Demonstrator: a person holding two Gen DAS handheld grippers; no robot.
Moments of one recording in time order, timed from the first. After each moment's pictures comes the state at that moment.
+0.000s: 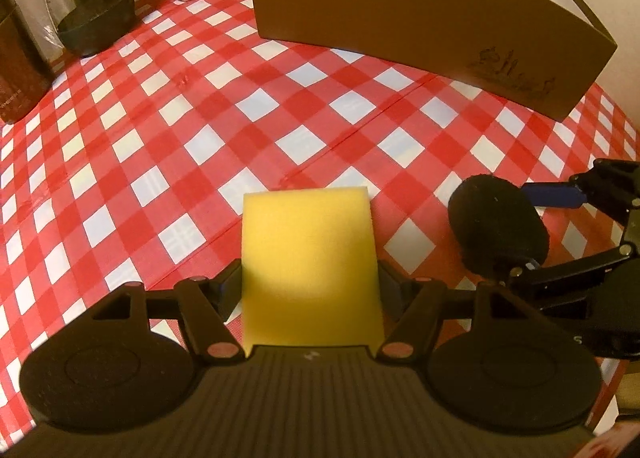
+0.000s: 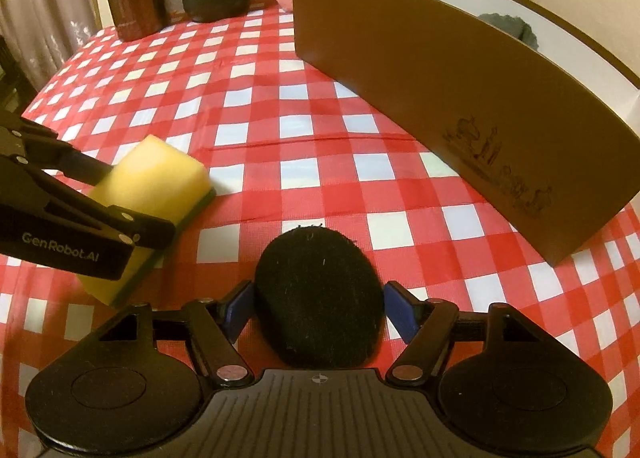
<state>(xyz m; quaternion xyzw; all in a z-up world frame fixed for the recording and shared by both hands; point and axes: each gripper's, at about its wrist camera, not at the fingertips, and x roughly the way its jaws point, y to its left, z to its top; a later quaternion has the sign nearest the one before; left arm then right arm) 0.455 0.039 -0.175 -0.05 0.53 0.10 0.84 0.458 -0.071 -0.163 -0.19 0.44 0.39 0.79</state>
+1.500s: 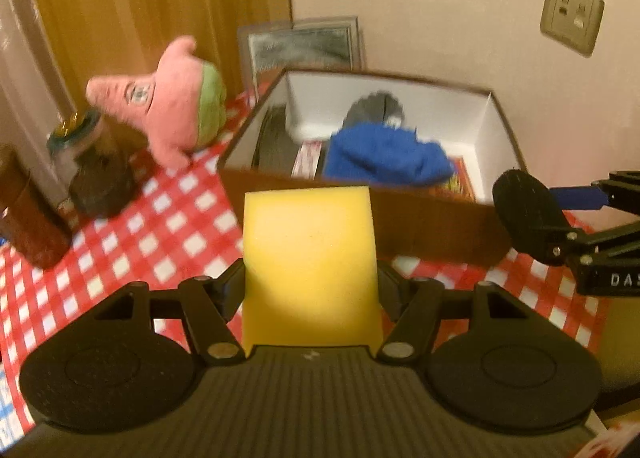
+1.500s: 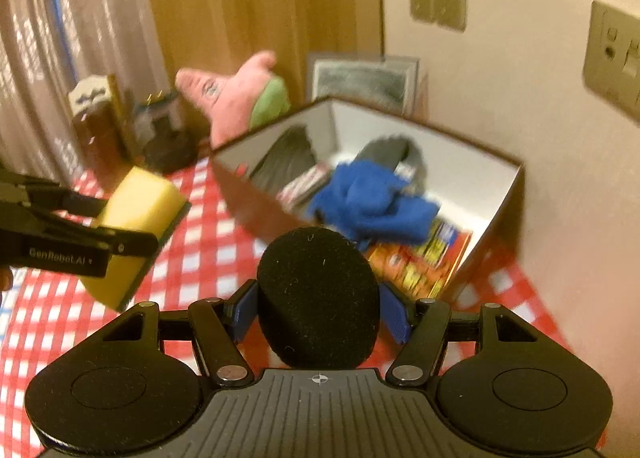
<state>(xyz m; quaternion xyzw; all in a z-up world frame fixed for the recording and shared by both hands) 0.511 0.009 -0.040 0.00 0.41 0.08 0.91 0.528 -0.150 -0.021 -0.07 0.37 0.36 0.85</state>
